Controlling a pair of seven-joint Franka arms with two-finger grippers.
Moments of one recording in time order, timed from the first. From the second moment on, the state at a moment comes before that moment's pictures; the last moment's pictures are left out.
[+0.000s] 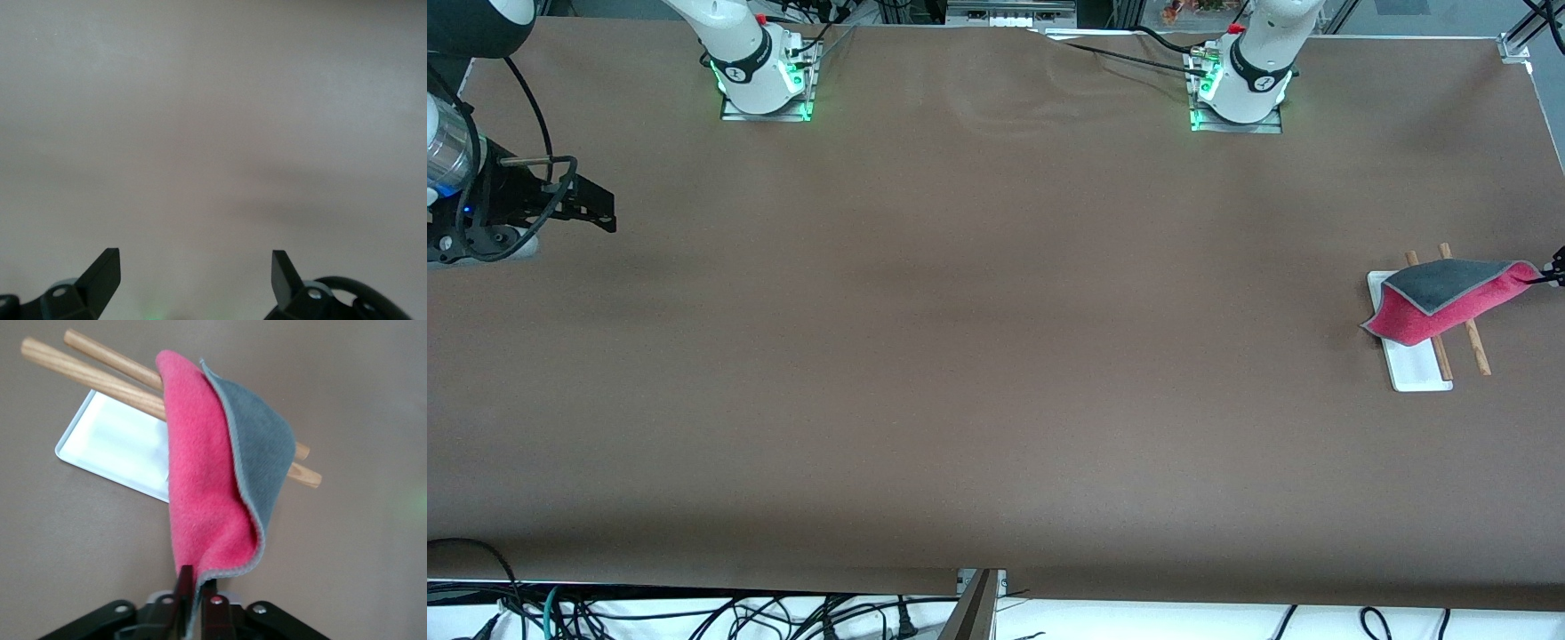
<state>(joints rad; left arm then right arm) 0.89 0.71 -0.15 -1.33 -0.14 1.63 1.92 0.06 0.10 0.01 -1.51 -0.06 1.52 -0.09</state>
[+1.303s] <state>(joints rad) 0.67 0.52 -0.18 -1.19 -0.08 1.43 1.68 0.06 0.10 0.01 -1.51 -0.06 1.52 -0.09</state>
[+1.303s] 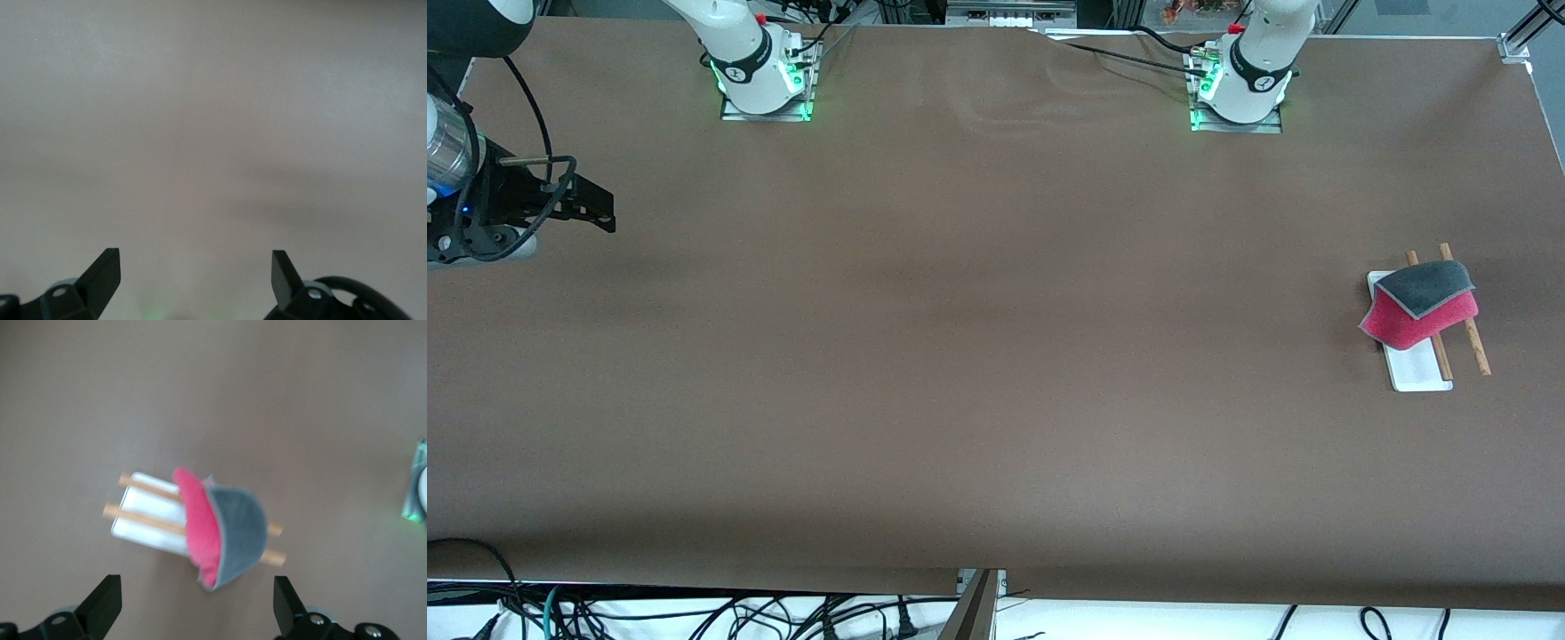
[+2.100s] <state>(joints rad) 0.24 0.41 -0.12 -1.22 -0.08 1.33 0.92 0.06 0.10 0.01 -1.51 -0.06 1.52 -0.09</state>
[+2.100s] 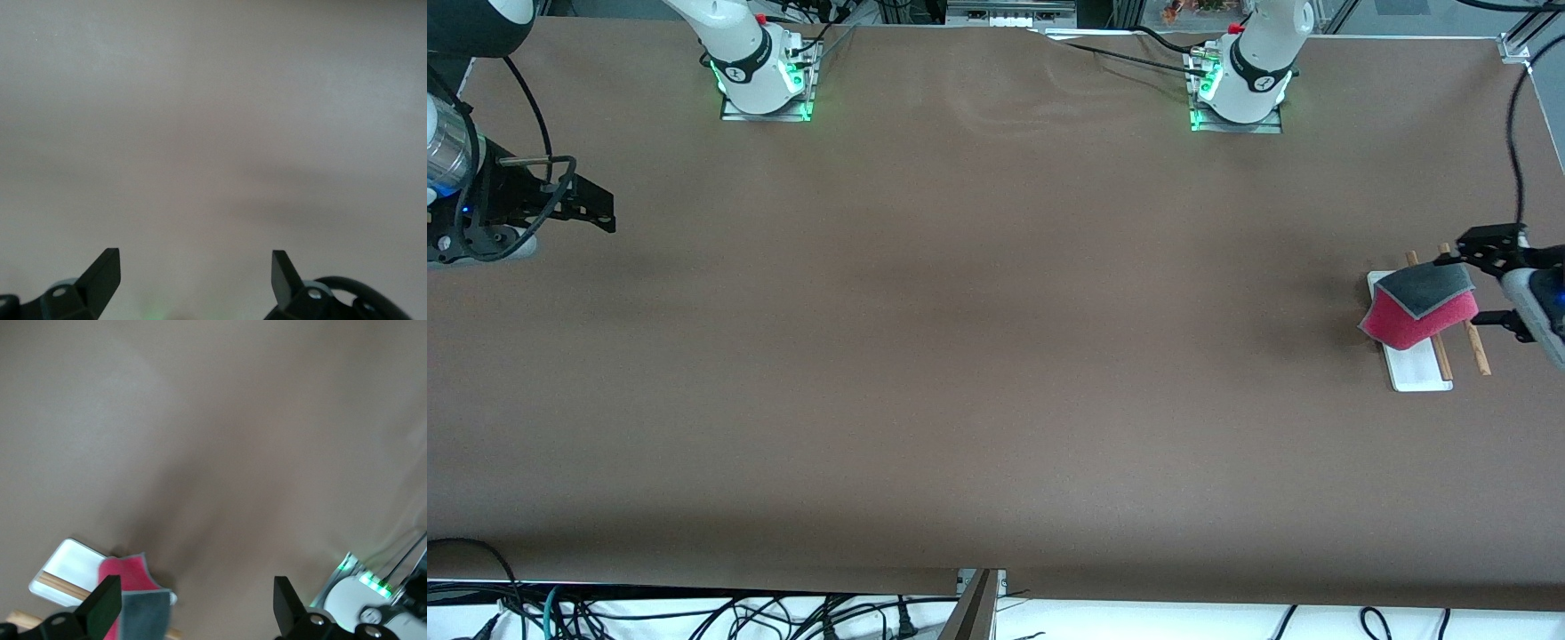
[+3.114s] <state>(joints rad) -0.03 0.02 0.04 -1.74 -0.05 1.75 0.15 0.06 0.10 0.01 -1.51 -0.06 1.52 -0.09</state>
